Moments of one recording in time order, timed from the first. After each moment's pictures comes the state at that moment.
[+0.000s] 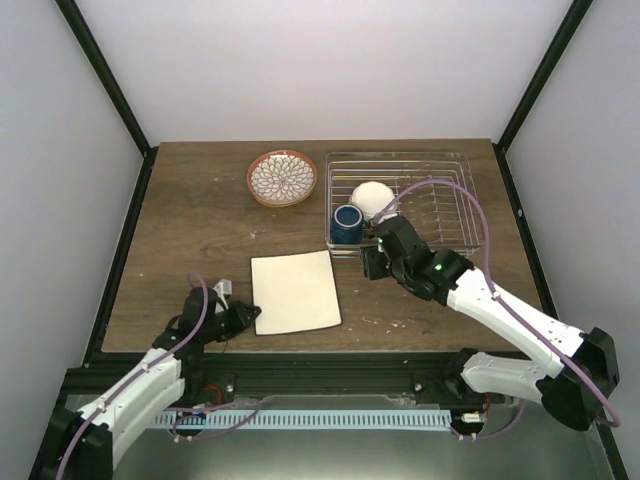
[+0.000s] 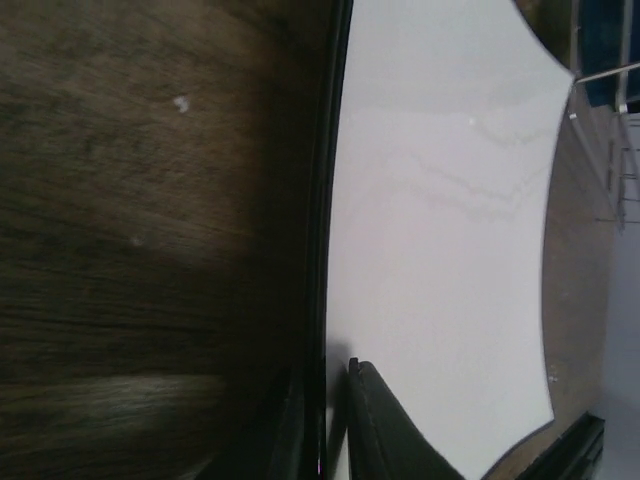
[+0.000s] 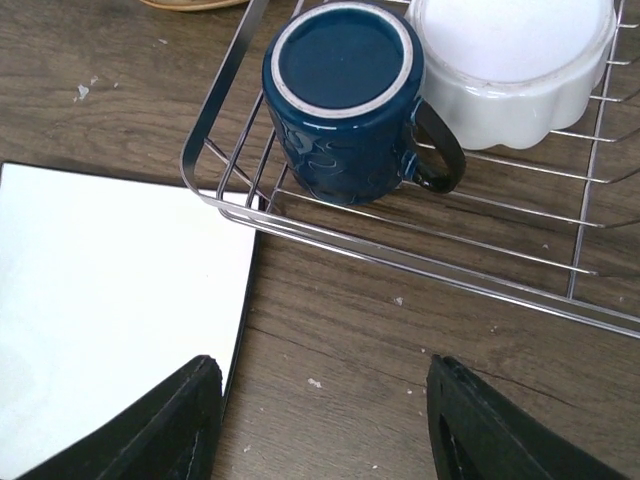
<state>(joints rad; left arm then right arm) -0.40 0.66 0.02 -0.08 0.36 -0.94 0.76 1.11 0.92 -0.61 0.20 0.40</state>
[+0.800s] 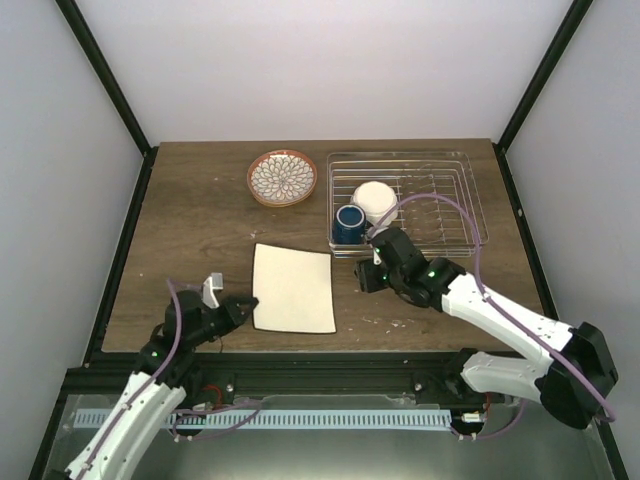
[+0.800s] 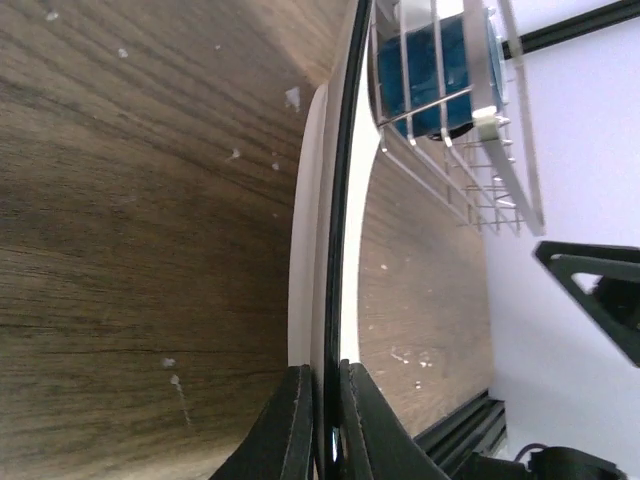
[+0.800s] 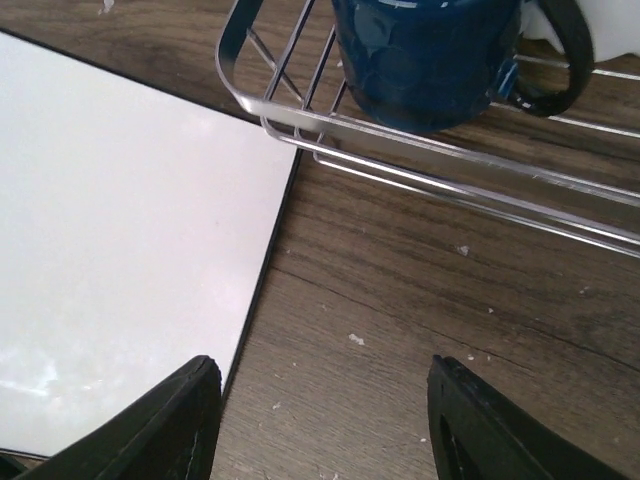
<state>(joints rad) -0.40 0.26 0.10 -0.35 0.41 -0.98 0.76 1.12 0.81 -0.54 0.07 0.41</state>
